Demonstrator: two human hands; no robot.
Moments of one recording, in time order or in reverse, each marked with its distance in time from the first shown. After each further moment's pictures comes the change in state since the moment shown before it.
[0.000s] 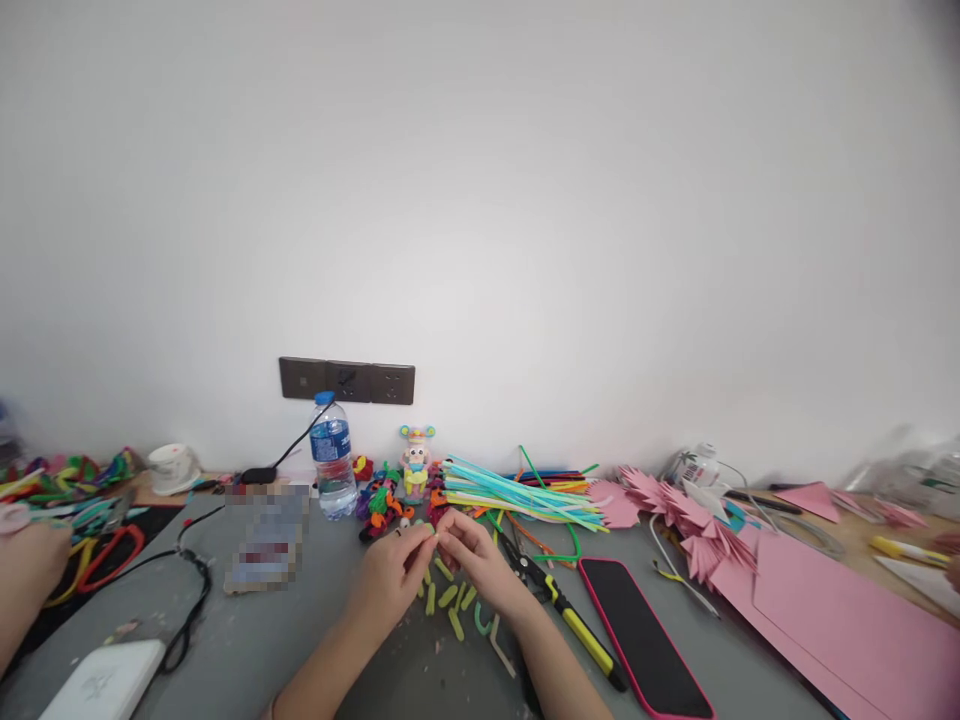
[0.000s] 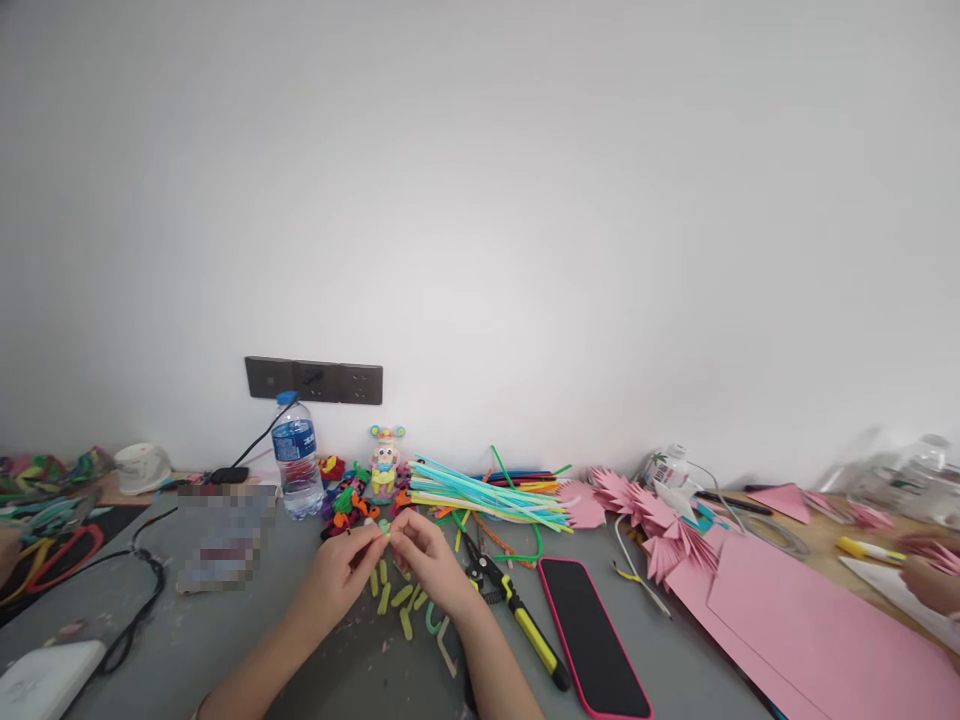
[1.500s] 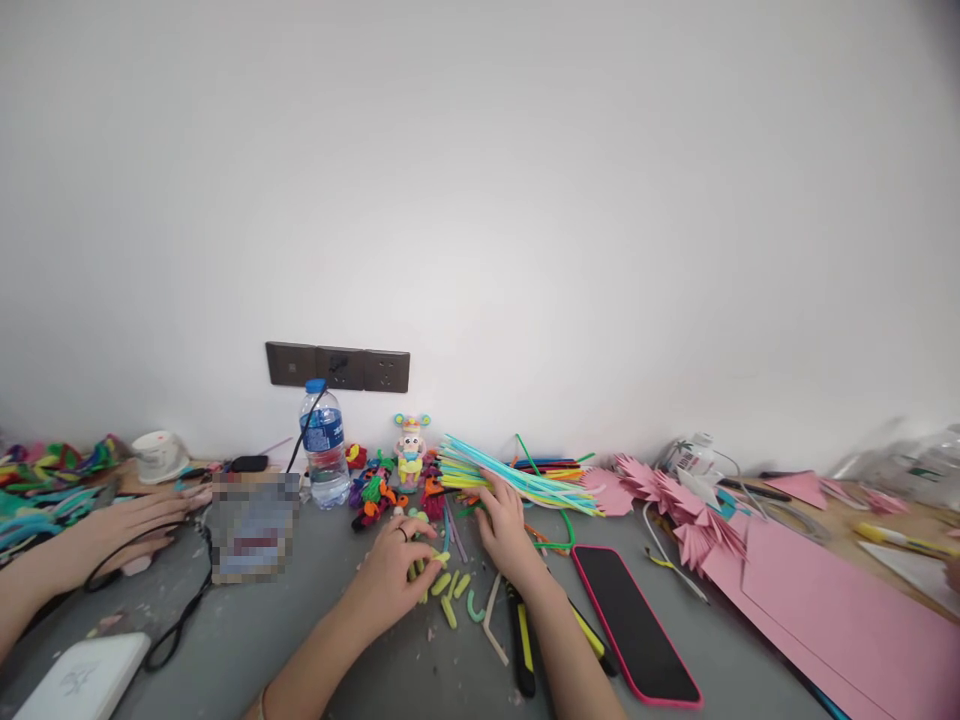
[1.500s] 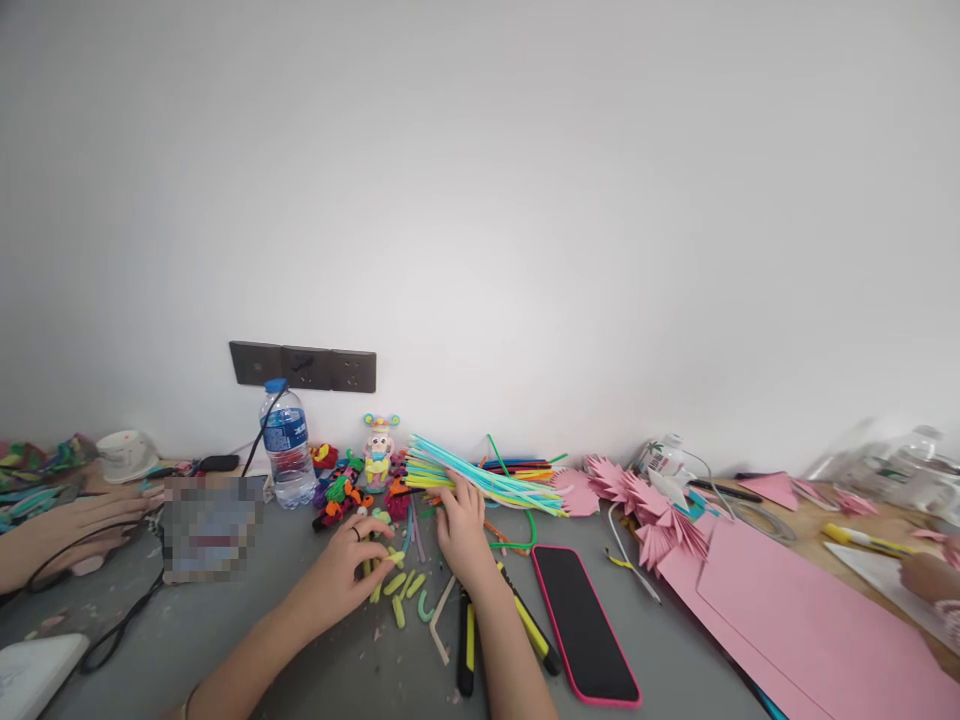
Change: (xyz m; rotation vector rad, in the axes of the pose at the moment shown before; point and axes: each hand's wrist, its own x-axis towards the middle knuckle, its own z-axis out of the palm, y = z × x) left_hand -0.004 -0.016 0.009 0.299 -0.190 0.137; right_hand -0.010 0.025 -0.057 -1.190 0.390 -0.128
